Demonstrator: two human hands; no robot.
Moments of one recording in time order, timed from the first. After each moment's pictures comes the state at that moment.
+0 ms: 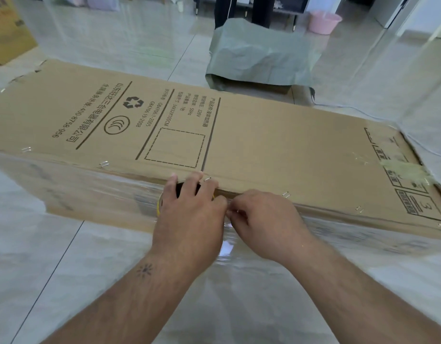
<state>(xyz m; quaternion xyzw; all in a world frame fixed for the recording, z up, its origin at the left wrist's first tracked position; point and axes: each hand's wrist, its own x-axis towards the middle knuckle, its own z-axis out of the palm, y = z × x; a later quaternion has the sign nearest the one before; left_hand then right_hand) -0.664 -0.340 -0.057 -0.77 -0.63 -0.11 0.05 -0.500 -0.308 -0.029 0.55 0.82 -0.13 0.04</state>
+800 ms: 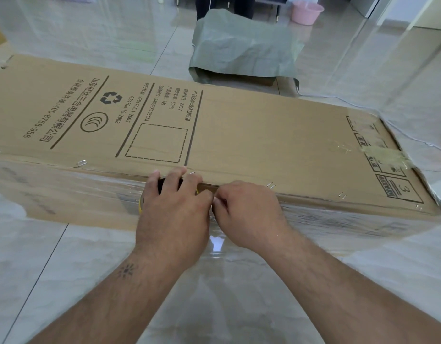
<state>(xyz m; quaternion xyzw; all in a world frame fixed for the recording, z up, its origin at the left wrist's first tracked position) -0.662 -0.343 -0.055 -0.77 -0.63 -0.14 0.05 -0.512 -0.312 -0.028 0.59 0.80 -0.12 0.02</state>
